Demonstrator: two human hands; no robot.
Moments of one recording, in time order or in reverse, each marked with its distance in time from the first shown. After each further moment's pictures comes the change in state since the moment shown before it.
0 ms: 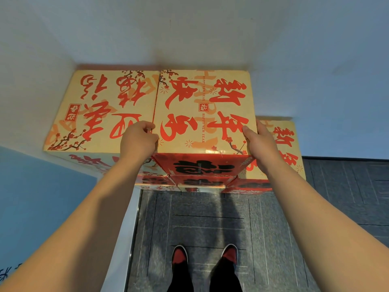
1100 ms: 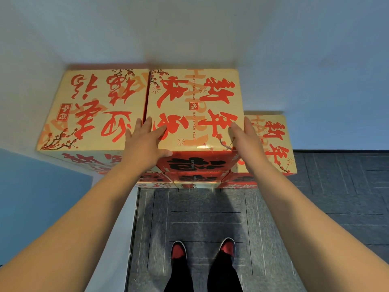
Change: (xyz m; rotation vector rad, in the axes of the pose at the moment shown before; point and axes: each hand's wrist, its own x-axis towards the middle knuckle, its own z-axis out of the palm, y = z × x) left_hand -0.009 -0.008 0.023 0.717 -0.190 0.370; right_hand -0.031 -0.002 -0.005 -0.041 -0.018 -0.027
